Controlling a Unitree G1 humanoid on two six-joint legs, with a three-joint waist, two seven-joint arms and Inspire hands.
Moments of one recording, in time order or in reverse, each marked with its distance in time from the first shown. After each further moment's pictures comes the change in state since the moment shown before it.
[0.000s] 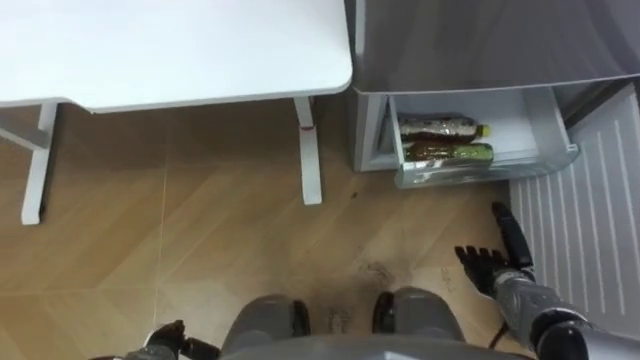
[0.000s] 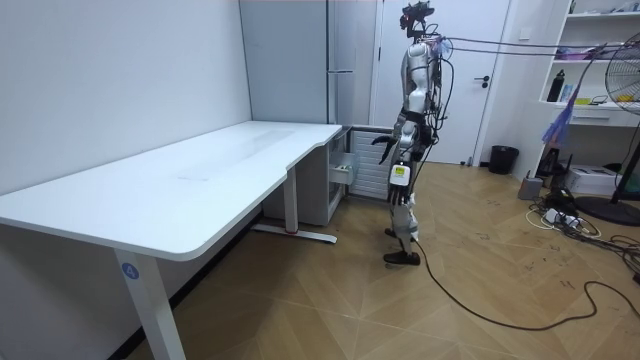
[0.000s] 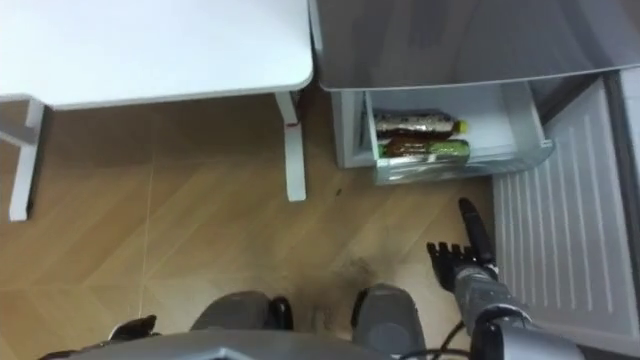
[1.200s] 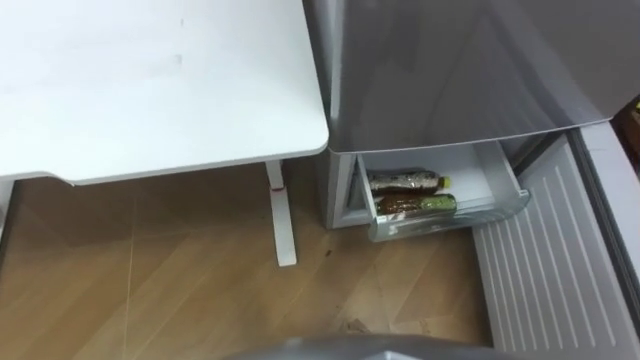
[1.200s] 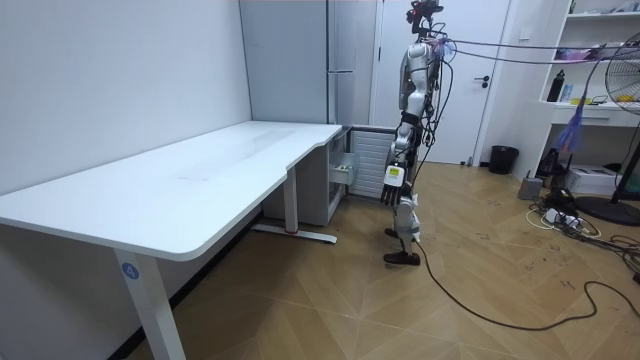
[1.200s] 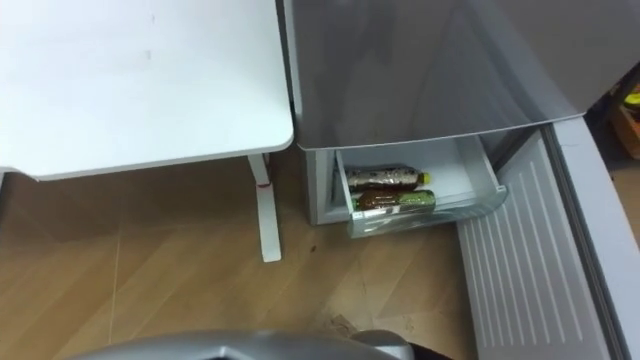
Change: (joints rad) left arm 0.180 -0.010 0.042 -0.133 0.032 0.058 0.050; right arm 0.327 0.012 0.178 -0.009 -0.844 0.071 -0.076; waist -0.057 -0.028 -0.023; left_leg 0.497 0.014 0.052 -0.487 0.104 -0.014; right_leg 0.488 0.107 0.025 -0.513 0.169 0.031
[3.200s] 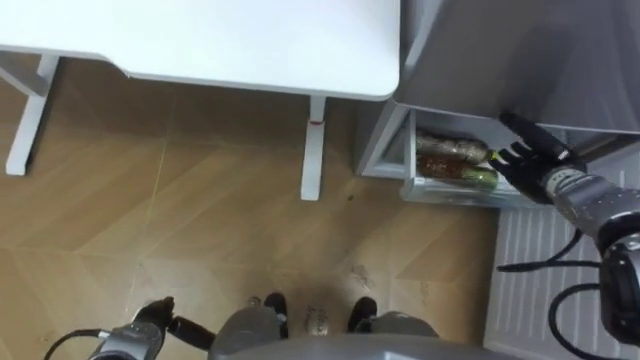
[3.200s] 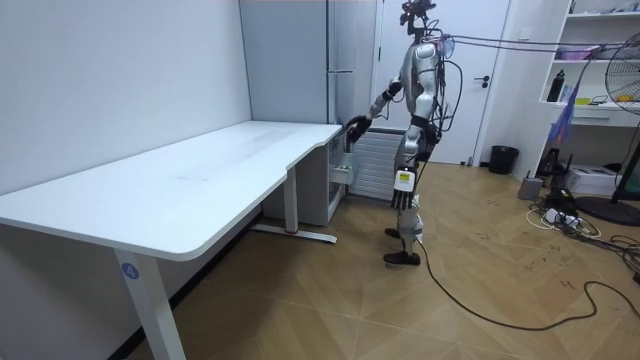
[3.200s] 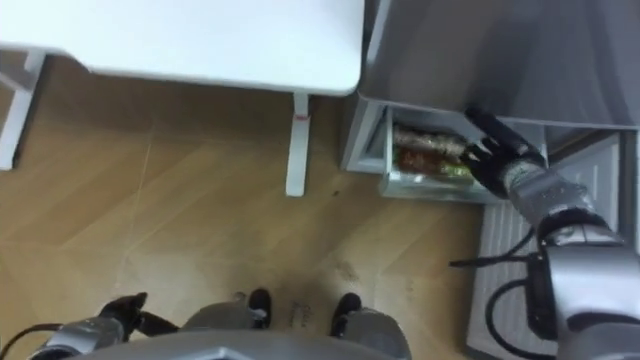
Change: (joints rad) left arm -0.184 0.096 -0.166 -0.003 -0.100 0.012 -0.080; right arm -0.584 -0.276 0.066 -0.048 0.446 0.098 0.123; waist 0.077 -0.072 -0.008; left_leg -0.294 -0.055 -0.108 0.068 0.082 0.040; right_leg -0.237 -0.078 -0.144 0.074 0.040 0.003
